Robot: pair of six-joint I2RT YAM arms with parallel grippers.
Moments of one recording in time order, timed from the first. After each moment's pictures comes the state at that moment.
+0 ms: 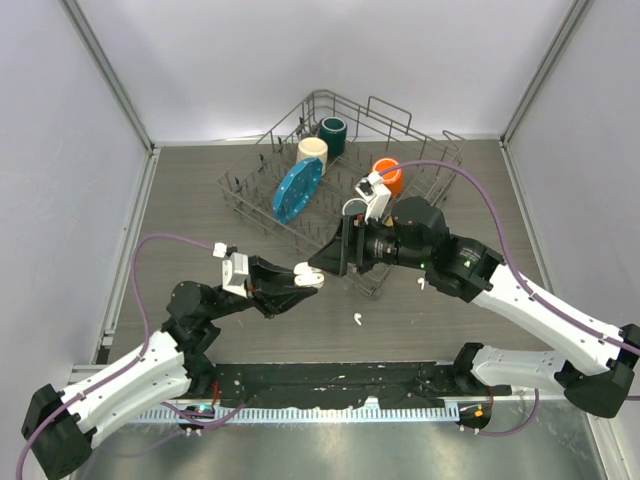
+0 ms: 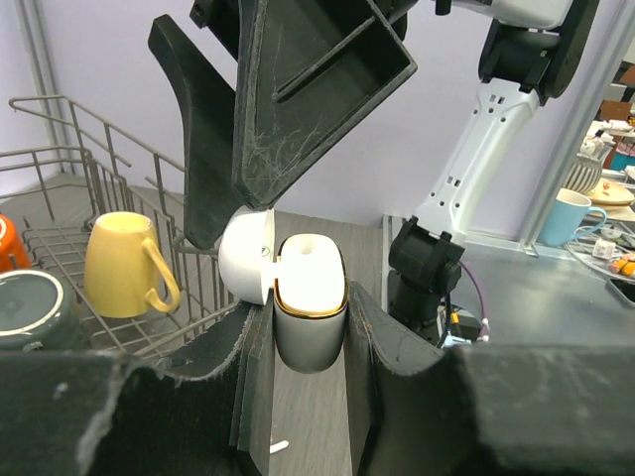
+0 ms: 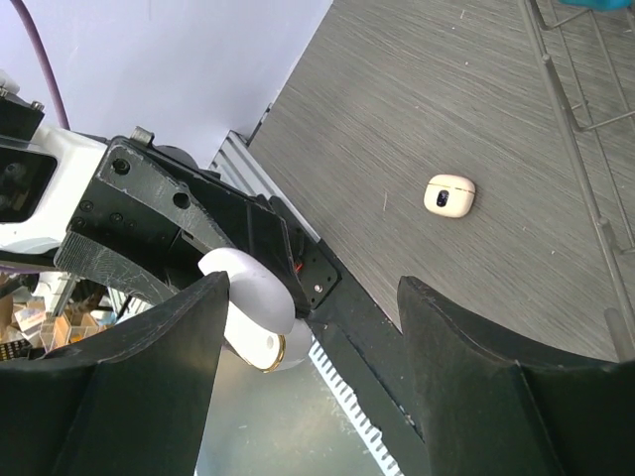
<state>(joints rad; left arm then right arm) -0.77 0.65 0.32 0.73 0.57 -0.33 0.91 1.09 1.18 -0.42 -0.21 0.68</state>
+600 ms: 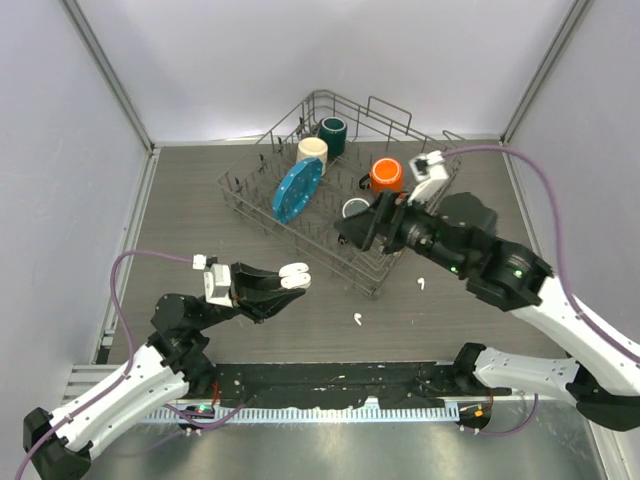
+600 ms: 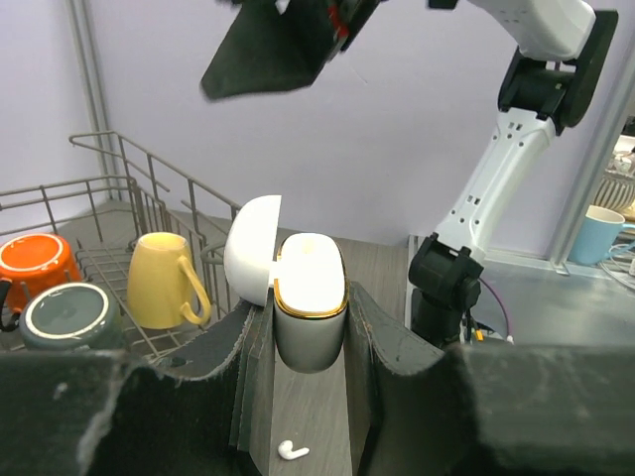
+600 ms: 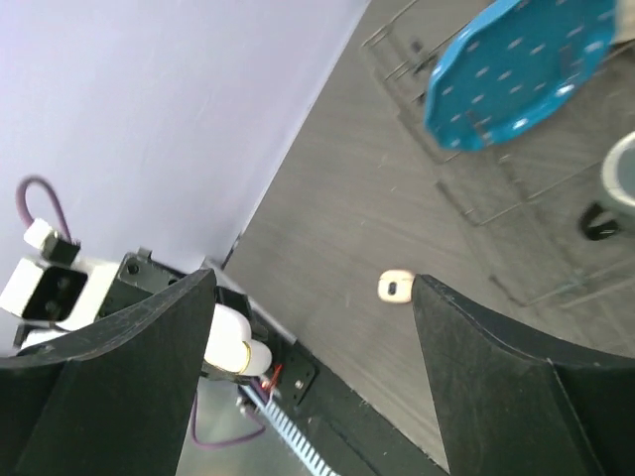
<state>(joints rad) -0.77 0.49 0.31 0.62 0.50 -0.28 0.91 1.00 1.27 -0.46 0.04 0.69</state>
